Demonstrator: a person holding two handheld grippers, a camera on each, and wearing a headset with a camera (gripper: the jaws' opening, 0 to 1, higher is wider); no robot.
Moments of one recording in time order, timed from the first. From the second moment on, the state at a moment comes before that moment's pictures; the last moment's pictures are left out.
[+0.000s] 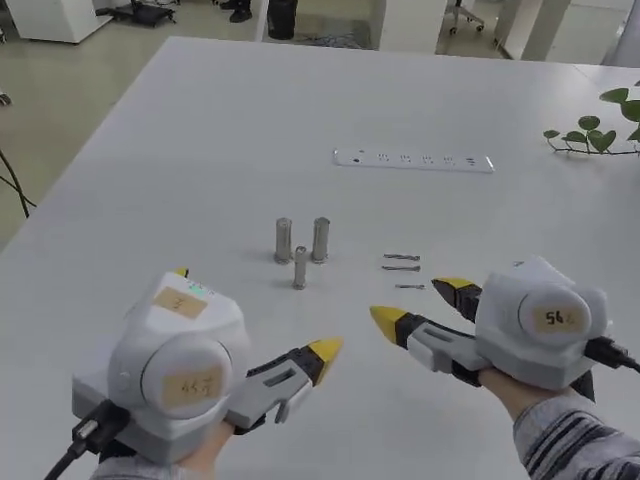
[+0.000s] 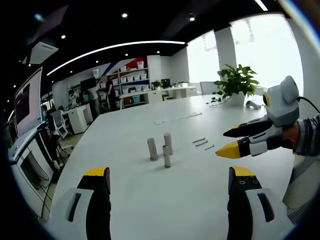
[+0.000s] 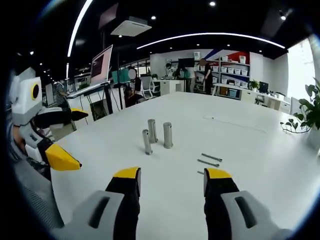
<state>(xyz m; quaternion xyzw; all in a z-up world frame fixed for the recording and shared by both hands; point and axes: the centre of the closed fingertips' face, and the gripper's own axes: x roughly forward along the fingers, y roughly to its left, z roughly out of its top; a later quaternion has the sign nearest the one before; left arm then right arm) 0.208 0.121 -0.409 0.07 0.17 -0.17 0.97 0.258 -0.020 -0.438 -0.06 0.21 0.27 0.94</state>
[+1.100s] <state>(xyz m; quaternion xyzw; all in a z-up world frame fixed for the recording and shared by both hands) 0.209 0.142 -0.412 0.07 0.19 -0.16 0.97 0.327 0.088 -0.471 -0.03 0.20 0.36 0.91</state>
